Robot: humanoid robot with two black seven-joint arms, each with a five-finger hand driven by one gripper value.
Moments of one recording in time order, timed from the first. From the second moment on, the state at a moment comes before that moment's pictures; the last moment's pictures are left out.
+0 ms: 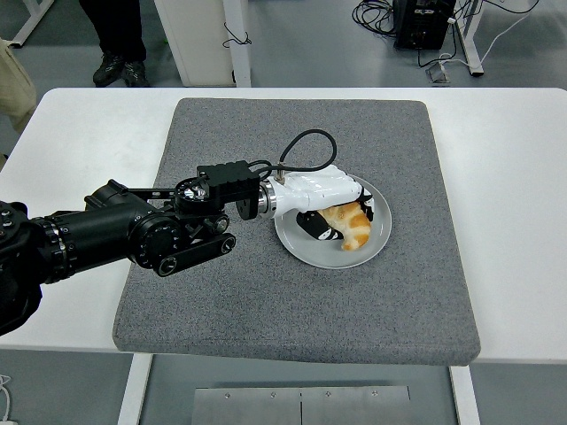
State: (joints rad) left arm -1.19 0.04 0.14 -0.83 1.39 0.22 -0.34; right arm -0.12 0.00 0.02 0.14 -0.10 0.02 0.41
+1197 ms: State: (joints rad) left arm -1.18 0.05 0.13 -0.82 1.37 0.24 -0.36; right arm -0.12 0.00 0.02 0.14 -0.10 0.02 0.41
